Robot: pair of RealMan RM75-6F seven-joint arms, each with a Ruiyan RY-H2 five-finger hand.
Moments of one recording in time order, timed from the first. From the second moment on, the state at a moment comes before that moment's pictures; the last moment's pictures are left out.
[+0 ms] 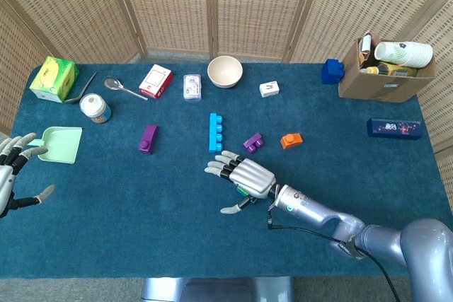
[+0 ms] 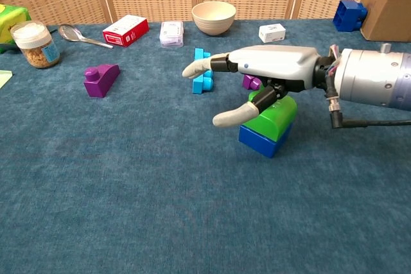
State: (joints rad) left arm -0.18 -0.91 -0.08 -1.79 1.42 1.37 -0.19; right arm 0.95 -1.57 -0.03 -1.22 -1.71 1.01 0.40
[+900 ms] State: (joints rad) left arm -0.18 -0.90 -0.08 -1.81 1.42 1.37 -0.17; right arm 0.92 -1.65 -0.05 -1.08 -1.73 1.05 0.44
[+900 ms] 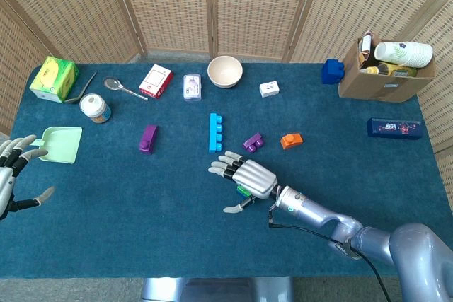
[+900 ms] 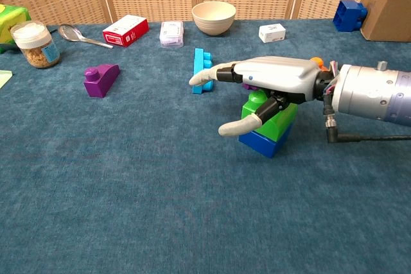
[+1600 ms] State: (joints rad) left arm -0.18 -0.90 -0.08 -1.81 1.42 1.37 -0.18; right arm 0.90 -1.66 -0.05 -1.08 -1.74 1.08 0.41
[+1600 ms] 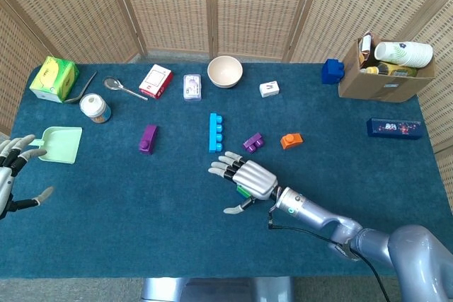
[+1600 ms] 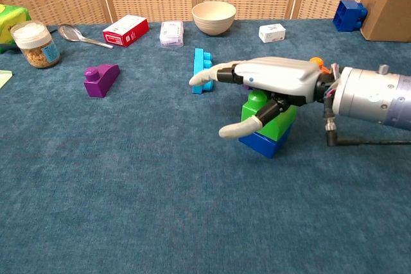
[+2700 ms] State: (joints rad) left arm -0.18 -0.91 -0.08 -1.79 1.42 1.35 -0.20; right arm 0.85 -1.69 -0.05 -1.08 -1.74 1.12 0.24
